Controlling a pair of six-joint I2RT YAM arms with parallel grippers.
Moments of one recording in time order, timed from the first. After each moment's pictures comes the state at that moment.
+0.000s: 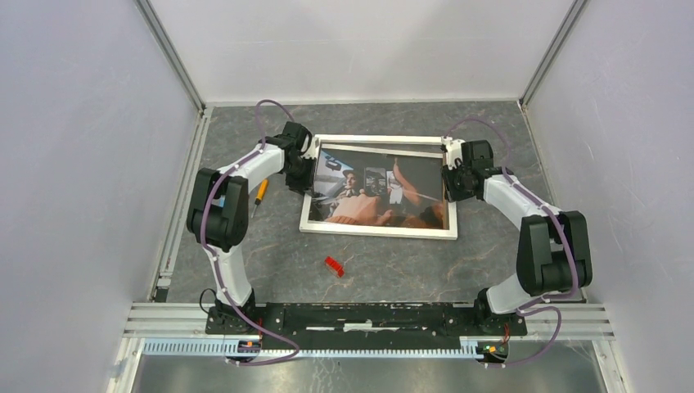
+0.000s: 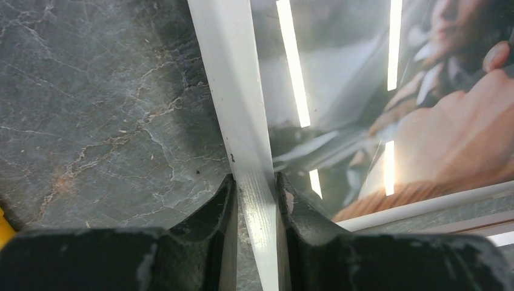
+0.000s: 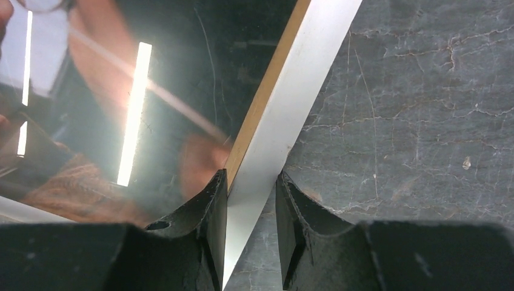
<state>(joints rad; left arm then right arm) -0.31 1.92 1.38 -0.68 0.16 -0.13 0.12 1.53 0.94 -0.38 -0.08 -0.17</state>
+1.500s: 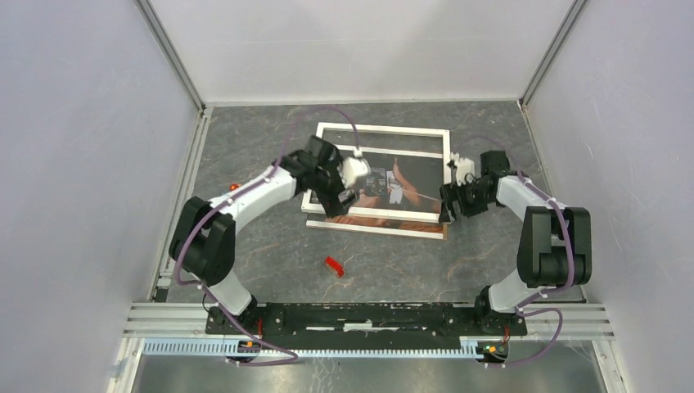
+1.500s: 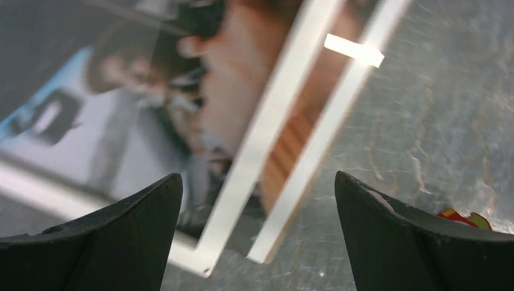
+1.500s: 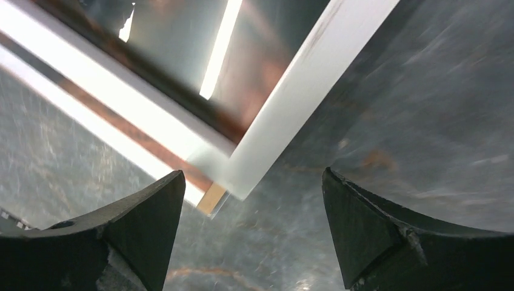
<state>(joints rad) -0.52 1.66 1.24 -0.55 0.35 0.55 -0.05 1.57 0.93 -0.55 -0.44 -0.35</state>
